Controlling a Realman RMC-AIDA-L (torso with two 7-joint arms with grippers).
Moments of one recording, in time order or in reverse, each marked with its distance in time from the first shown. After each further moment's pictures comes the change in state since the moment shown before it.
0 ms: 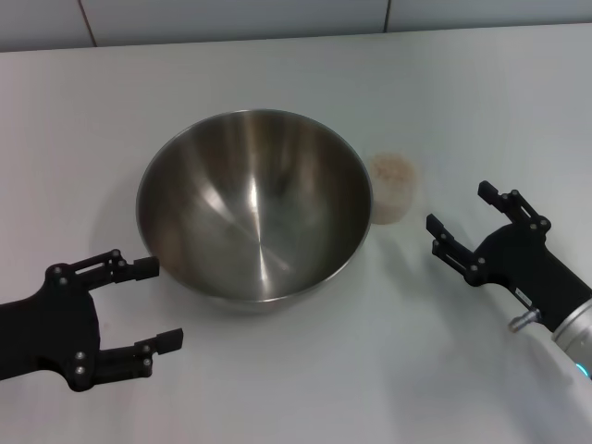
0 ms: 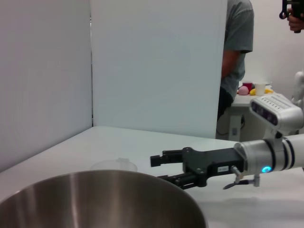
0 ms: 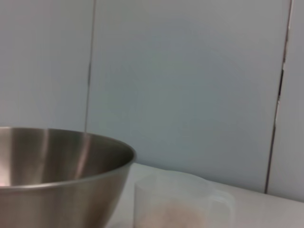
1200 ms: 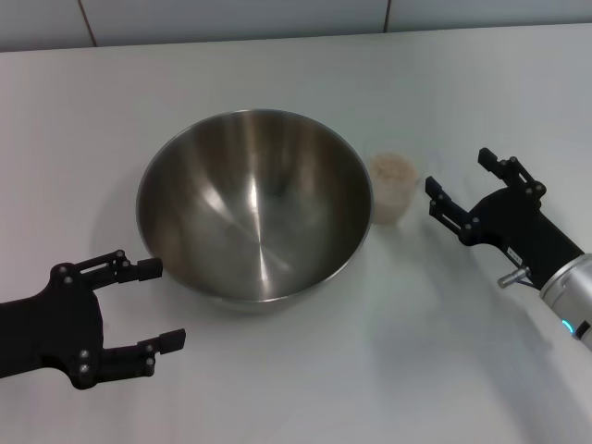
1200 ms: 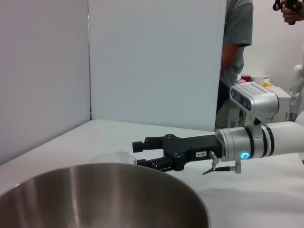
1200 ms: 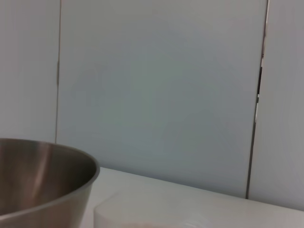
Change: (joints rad) left arm -0.019 0.000 -0.007 -0.012 0.029 -0.010 0.004; right arm 0.070 0.000 0.028 0.032 0.076 0.102 0.001
